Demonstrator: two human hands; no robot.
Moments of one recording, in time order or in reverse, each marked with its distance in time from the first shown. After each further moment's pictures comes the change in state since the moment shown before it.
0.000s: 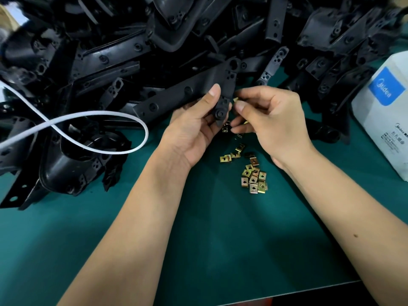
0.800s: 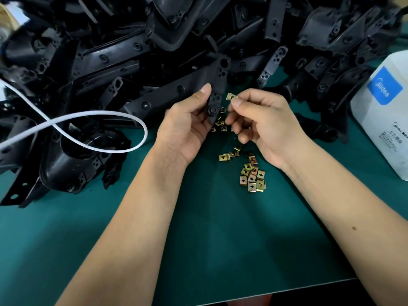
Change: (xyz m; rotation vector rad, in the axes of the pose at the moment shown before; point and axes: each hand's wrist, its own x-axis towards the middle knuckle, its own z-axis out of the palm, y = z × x) left_hand 0.002 0.006 -0.007 0.014 0.024 -0.005; right_hand 0.000 -0.008 0.000 0.144 -0.157 0.216
